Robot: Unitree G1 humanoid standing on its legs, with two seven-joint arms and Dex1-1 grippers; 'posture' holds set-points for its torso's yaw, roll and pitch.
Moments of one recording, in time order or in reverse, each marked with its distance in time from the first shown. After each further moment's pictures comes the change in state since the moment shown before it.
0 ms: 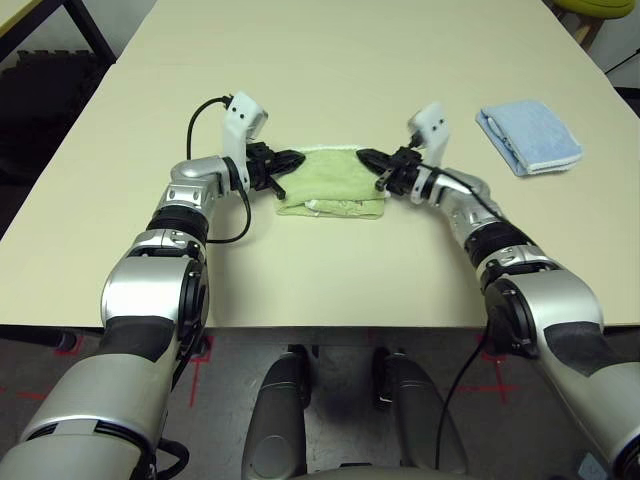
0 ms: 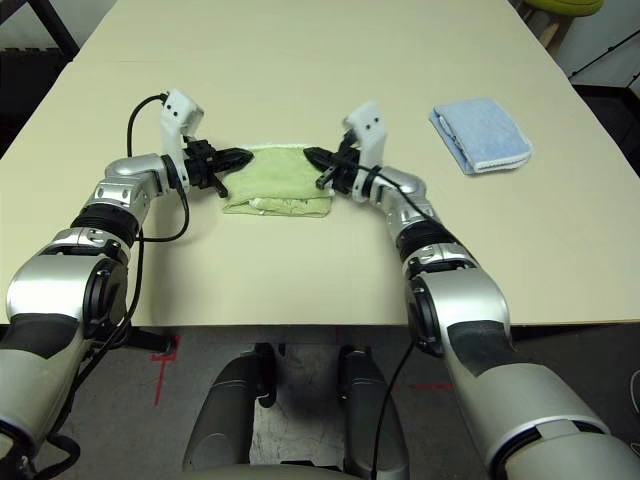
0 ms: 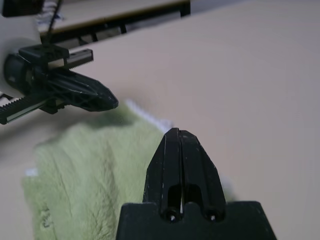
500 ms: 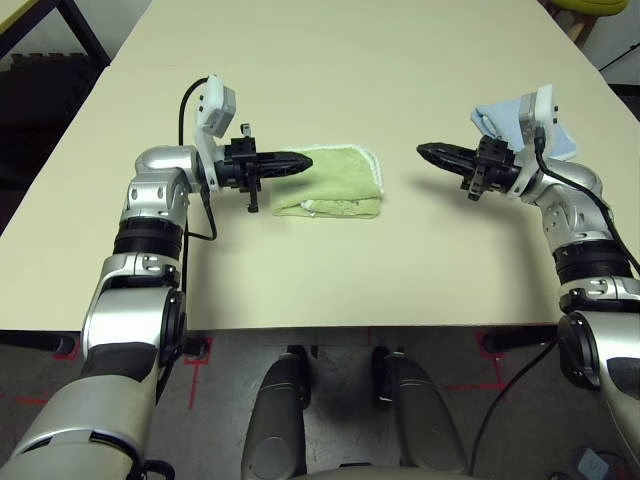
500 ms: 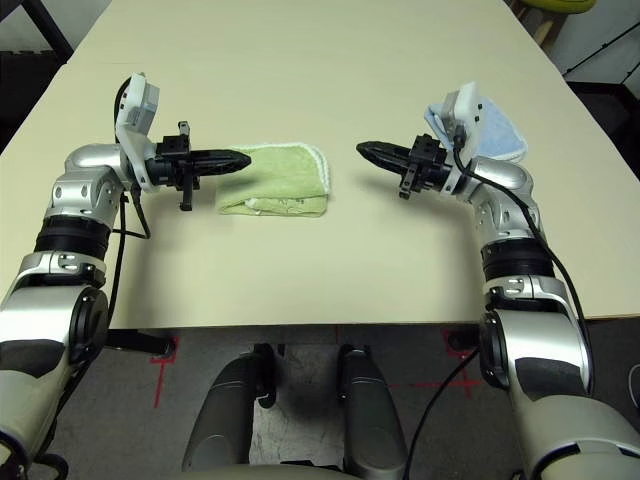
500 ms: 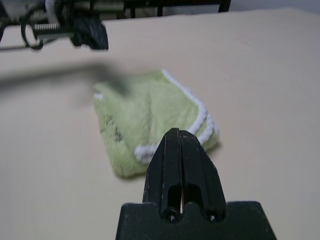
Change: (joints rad) left arm 0.218 0.102 -0.055 -0.438 -0.105 0.149 -0.241; right arm 0.293 -0.250 0.079 -0.420 0.038 0.128 0.235
